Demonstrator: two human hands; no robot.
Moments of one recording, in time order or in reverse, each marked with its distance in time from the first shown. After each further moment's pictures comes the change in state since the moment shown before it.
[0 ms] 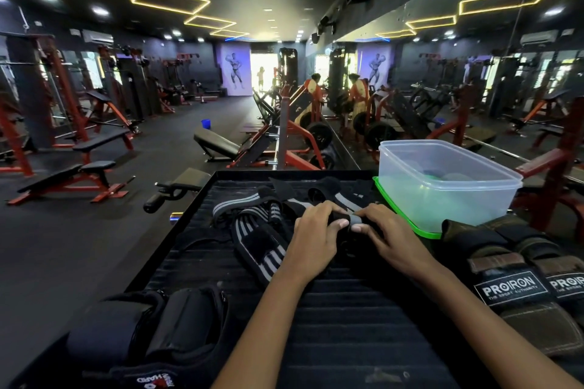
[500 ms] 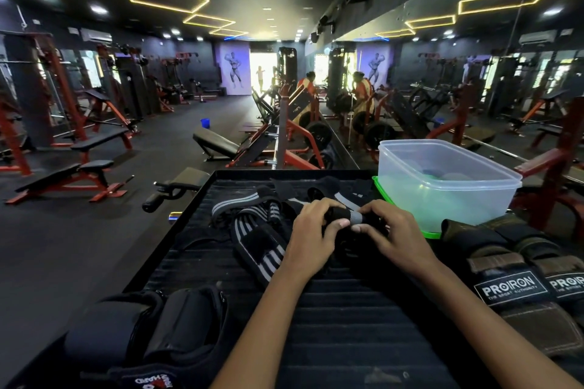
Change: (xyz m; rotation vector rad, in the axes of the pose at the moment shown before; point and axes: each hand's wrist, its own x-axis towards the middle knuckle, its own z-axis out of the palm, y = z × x) left_hand 0.001 0.000 -0.001 -0.024 0.072 0.036; right_hand -0.001 0.001 -0.003 -0.022 0.123 0.028
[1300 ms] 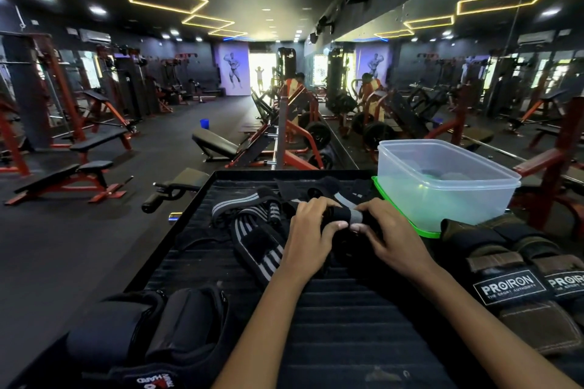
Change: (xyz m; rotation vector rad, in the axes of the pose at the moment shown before) left_hand 0.000 -0.009 0.001 0.031 0.017 0.021; right_hand -0.004 0.001 0.007 -0.087 -0.020 -0.054
